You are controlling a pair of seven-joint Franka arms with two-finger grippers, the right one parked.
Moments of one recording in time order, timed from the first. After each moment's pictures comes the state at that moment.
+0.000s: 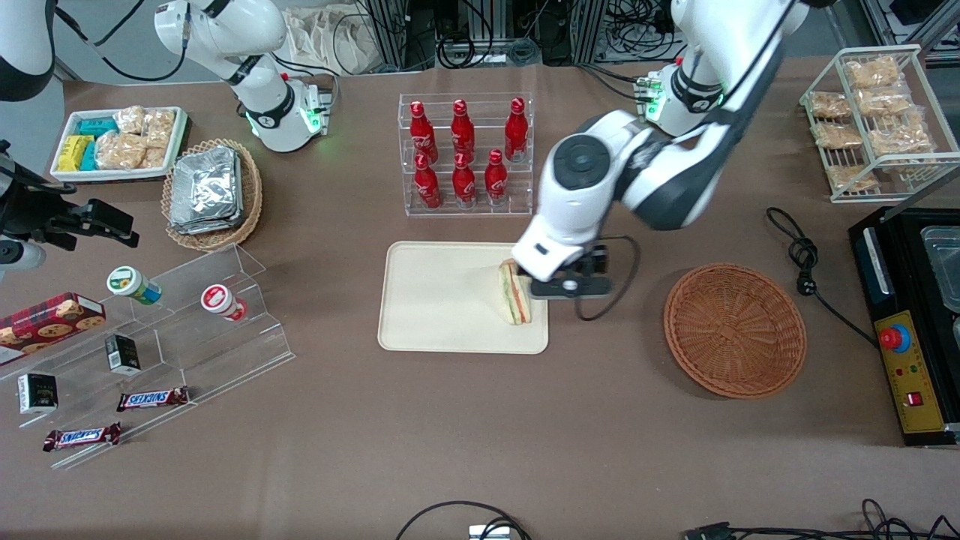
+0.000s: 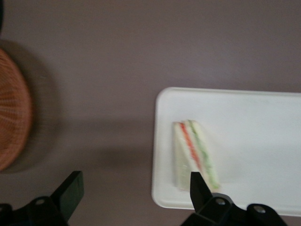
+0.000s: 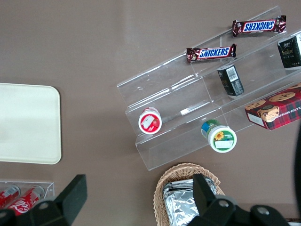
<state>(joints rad) -0.14 0.36 -0.52 -1.64 0.26 1.95 -0.75</state>
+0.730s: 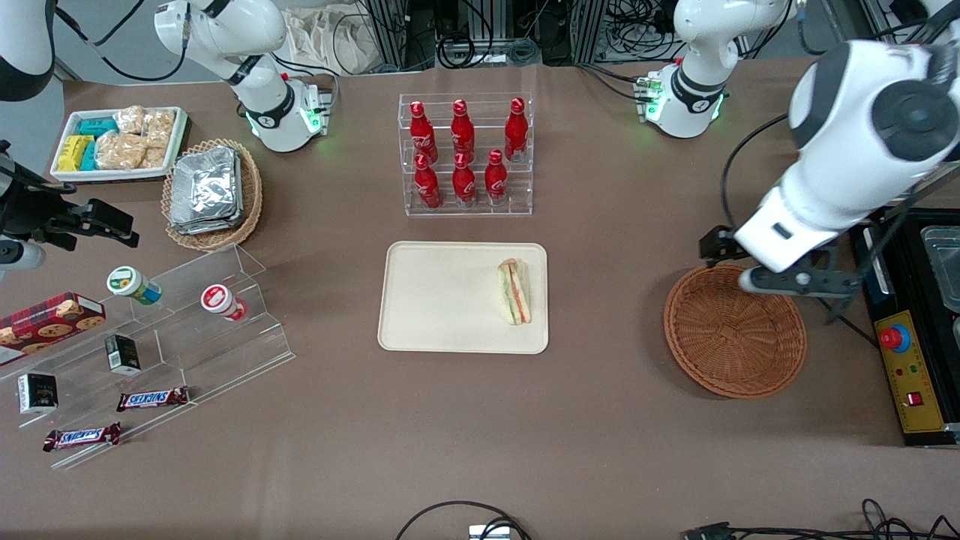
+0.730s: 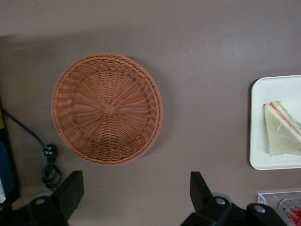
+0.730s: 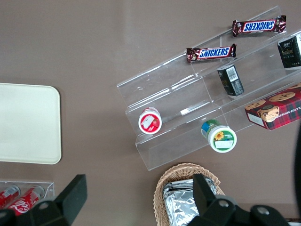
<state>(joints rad) 0.28 0.09 -0.52 -1.66 0.09 1.72 -0.14</state>
